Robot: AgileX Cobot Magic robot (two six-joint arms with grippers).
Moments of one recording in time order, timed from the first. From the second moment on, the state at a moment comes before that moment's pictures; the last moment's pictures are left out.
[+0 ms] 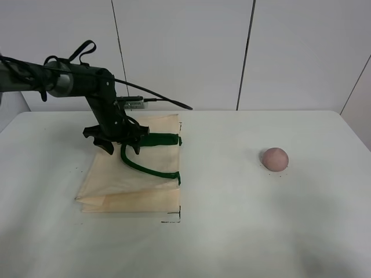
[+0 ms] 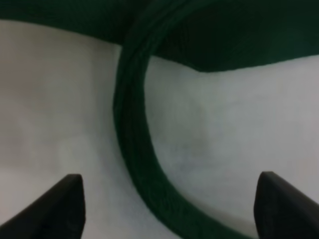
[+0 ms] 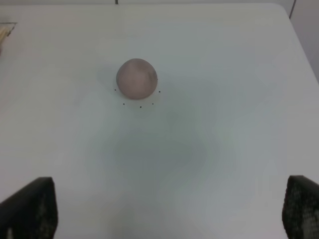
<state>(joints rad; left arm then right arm) -0.30 2.19 -1.61 0.04 0.77 -0.29 0.02 0.00 -0.50 0.00 1.03 0.00</state>
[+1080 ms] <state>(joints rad) -0.30 2.25 -1.62 0.04 0.73 -0.35 0.02 0.00 -0.50 0.00 1.03 0.00</state>
